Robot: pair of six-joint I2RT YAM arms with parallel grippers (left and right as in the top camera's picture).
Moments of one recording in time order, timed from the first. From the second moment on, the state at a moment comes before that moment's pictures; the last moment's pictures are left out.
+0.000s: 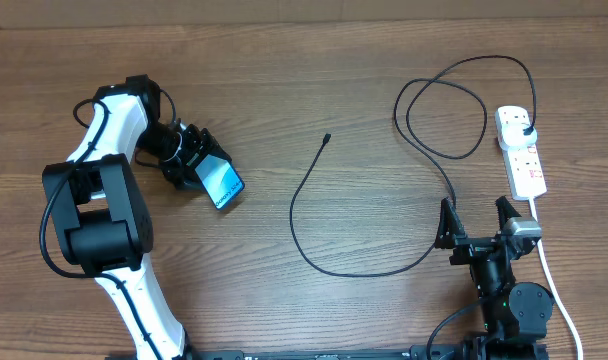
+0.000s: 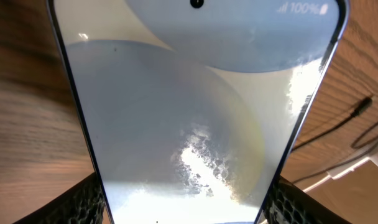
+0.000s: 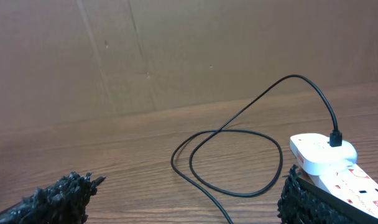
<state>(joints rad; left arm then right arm) 0.14 2.17 1.61 -1.19 0.55 -0.44 -0.06 0.01 0.02 -0.02 -0.14 0.17</state>
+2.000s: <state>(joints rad) 0.11 1.87 1.69 -1.35 0.42 -0.60 -0.06 0.01 0.02 -0.02 -0.14 0.17</state>
